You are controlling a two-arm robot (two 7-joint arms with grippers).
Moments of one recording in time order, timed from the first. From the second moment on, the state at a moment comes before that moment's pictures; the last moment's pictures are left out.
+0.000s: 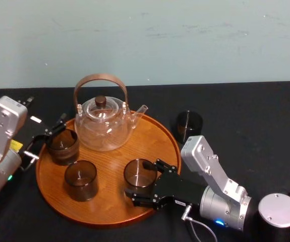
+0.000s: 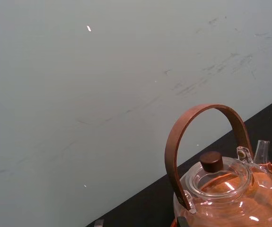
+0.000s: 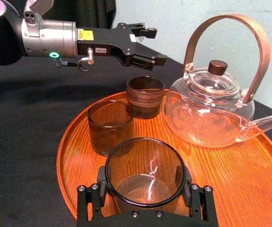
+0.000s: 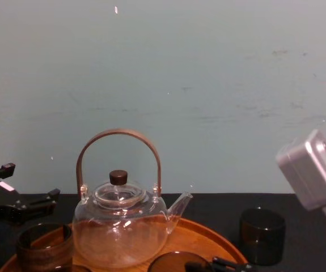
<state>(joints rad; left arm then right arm) -0.20 0.60 0.45 -1.41 -0.25 -0.12 0.03 0.12 0.42 -0.54 -1.56 0.24 0.07 0.50</state>
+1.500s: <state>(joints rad) -0.20 0.60 0.45 -1.41 -0.25 -0.12 0.03 0.16 0.38 -0.57 -1.50 0.22 0.06 0.51</state>
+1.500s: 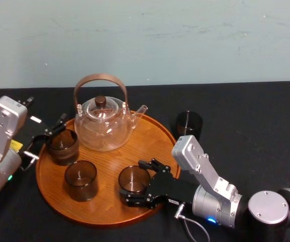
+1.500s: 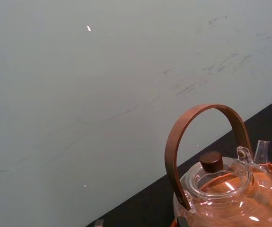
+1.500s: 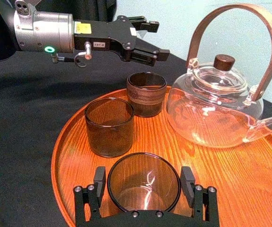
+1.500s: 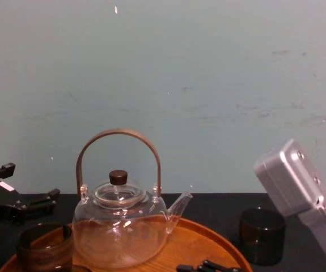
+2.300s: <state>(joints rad) -0.20 0.60 0.45 -1.41 -0.25 -0.12 0.03 0.10 0.45 -0.51 -1.65 0.25 -0.03 0.50</state>
